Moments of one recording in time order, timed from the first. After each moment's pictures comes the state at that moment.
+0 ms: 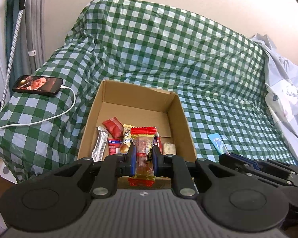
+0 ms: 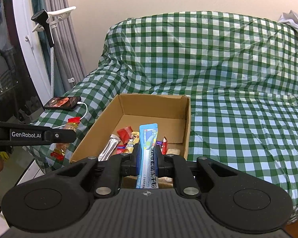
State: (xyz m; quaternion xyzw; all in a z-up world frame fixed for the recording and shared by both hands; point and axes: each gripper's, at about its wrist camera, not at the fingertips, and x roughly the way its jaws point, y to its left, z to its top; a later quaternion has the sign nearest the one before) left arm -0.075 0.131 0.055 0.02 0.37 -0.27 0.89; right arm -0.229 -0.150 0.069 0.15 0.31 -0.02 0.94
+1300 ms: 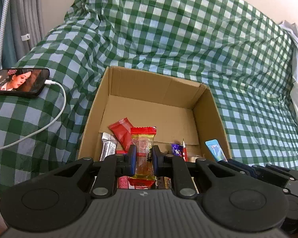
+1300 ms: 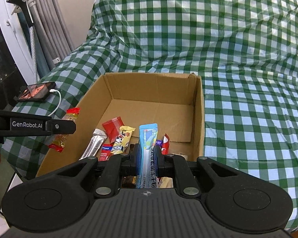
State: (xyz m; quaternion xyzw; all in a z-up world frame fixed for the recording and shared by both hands) left arm 0.054 0.075 -0.013 0.05 0.43 -0.24 0.87; right arm -0.088 -0.171 0.000 0.16 0.39 -0.01 0.91
